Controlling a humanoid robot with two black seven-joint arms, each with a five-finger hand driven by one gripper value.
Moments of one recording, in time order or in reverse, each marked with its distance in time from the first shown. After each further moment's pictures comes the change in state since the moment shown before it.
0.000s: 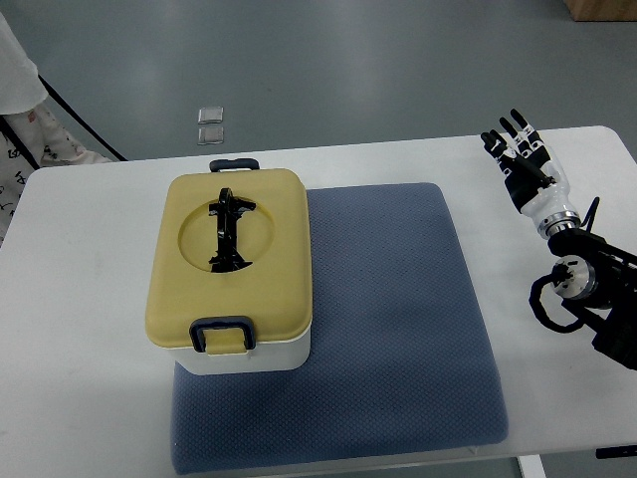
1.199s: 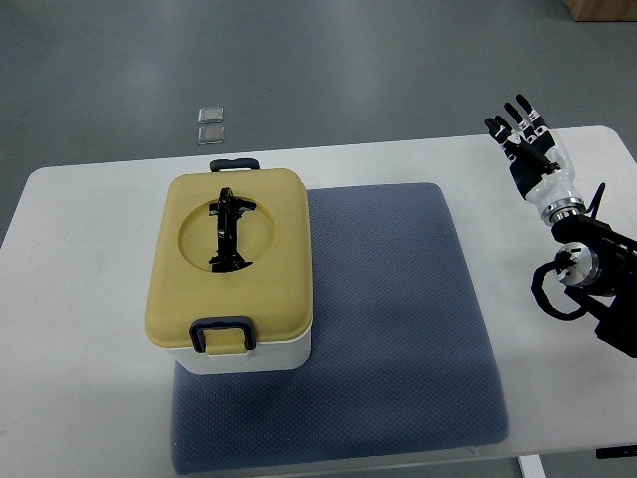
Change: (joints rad) left arm 0.001 0.000 -0.010 0.010 -0.004 0.007 -0.001; right arm 0.038 -0.017 -0.005 0.001 -0.006 -0.015 -0.005
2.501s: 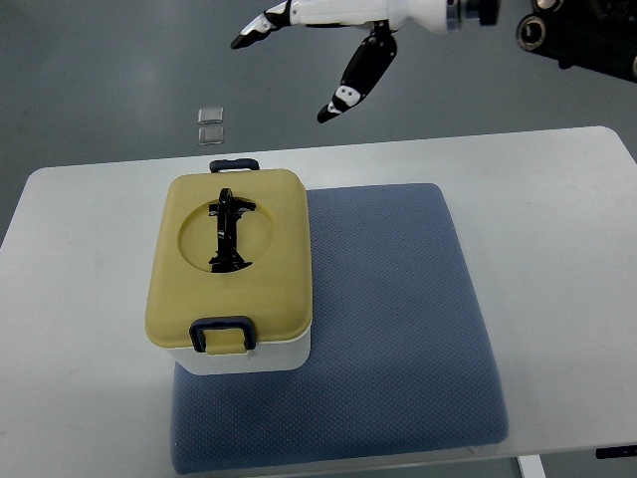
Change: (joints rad) left arm 0.000 0.000 0.000 0.000 0.000 0.000 0.000; right arm 1.132 -0.008 -0.840 0.435 -1.144 -0.033 0.006
